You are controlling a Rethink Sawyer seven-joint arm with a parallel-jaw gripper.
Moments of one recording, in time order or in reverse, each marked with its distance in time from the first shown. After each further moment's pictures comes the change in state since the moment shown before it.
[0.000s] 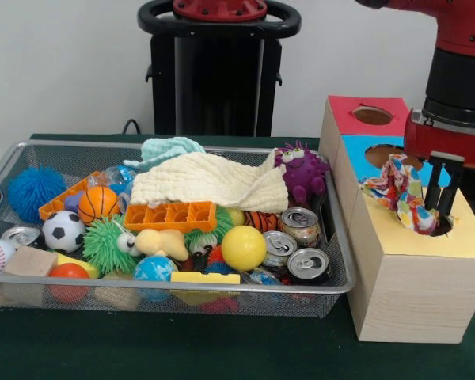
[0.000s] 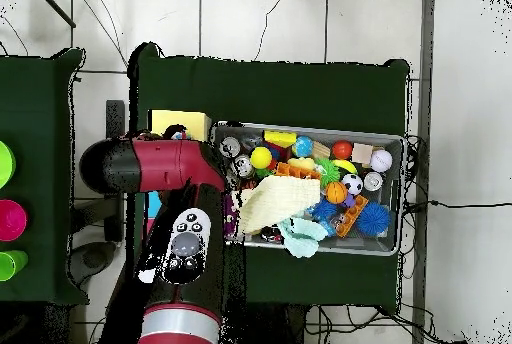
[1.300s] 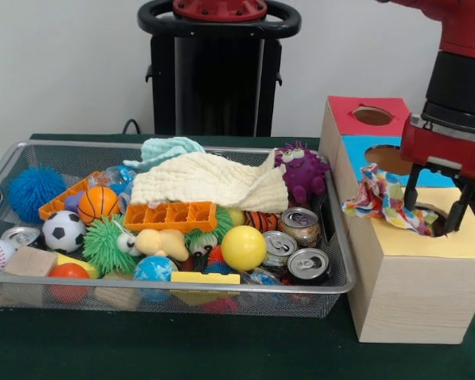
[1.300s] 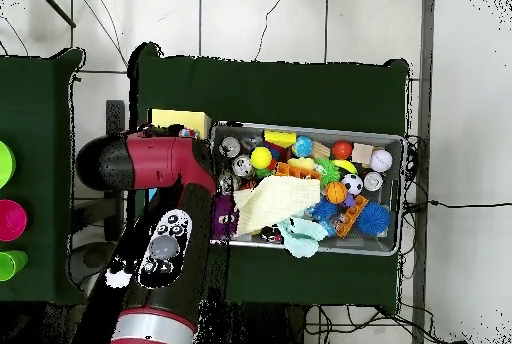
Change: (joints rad) arm 0.079 0.069 -0.138 -0.075 0.032 -0.020 0.000
